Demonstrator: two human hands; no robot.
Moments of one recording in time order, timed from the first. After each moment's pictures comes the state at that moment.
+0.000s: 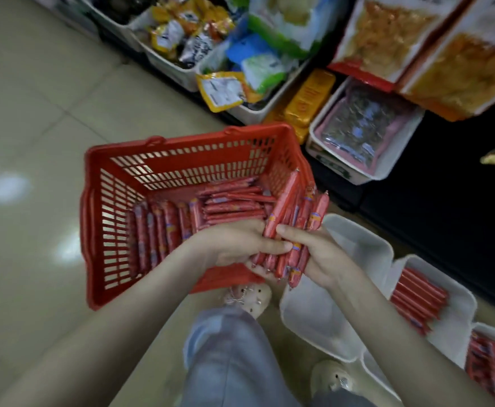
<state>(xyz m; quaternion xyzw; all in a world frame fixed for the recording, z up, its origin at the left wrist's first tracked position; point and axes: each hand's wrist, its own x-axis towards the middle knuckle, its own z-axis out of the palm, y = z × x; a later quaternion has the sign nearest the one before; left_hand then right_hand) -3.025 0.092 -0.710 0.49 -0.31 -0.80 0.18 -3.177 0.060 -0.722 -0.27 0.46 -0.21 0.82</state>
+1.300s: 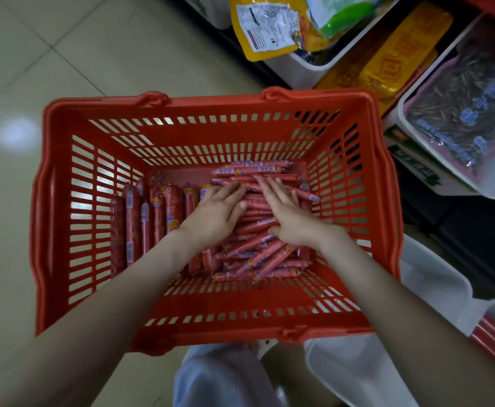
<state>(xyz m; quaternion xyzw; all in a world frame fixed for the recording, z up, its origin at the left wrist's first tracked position) -2.930 0.074 -0.918 0.74 -0.58 -0.35 0.06 -3.090 -0.026 -0.901 -0.77 0.35 0.25 0.47</state>
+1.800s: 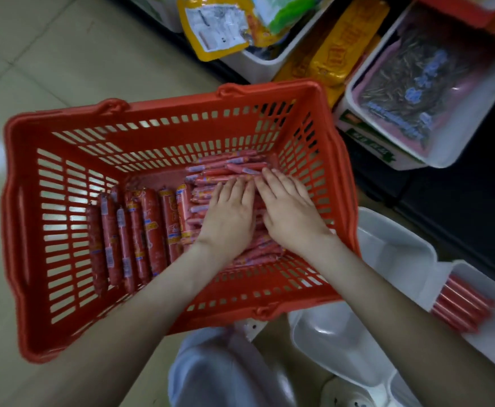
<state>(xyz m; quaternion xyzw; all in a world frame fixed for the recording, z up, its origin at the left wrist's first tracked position) -3.013 0.056 -0.871 0.72 -0.66 -0.19 -0.02 -3.134 -0.006 -0.863 -0.91 0.38 0.08 0.16</state>
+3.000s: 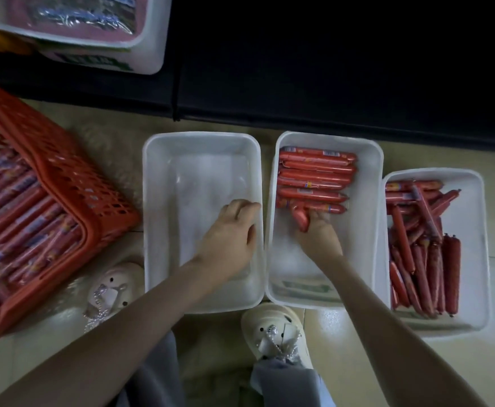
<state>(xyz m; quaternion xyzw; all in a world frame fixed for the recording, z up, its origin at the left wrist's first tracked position) -3.324 0.101 -0.922 0.53 -0.76 -0.35 0.07 -3.524 0.127 -0.972 -0.47 0.80 0.01 0.38</state>
